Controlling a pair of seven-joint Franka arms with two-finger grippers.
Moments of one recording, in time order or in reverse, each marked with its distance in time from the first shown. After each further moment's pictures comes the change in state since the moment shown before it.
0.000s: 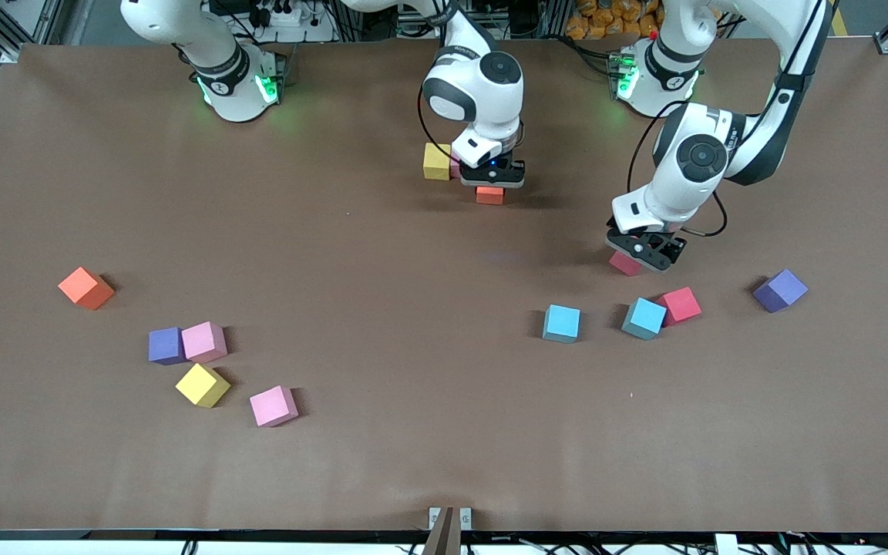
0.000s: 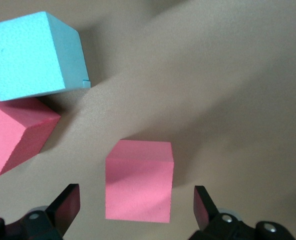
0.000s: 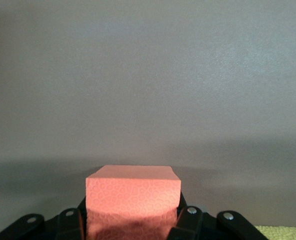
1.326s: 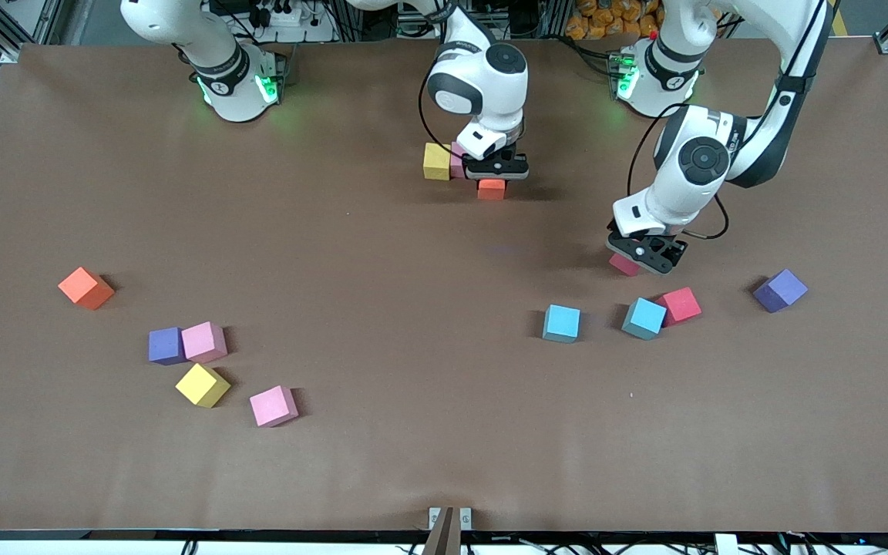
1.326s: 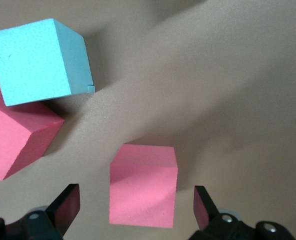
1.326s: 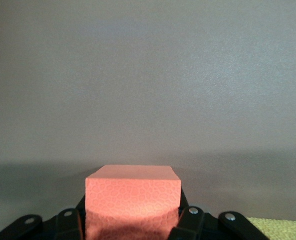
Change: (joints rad) left arm 0.000 0.012 0.003 0.013 -0.002 0.000 -0.001; right arm 0.000 0.007 0.037 -0.001 -0.080 0.000 0.037
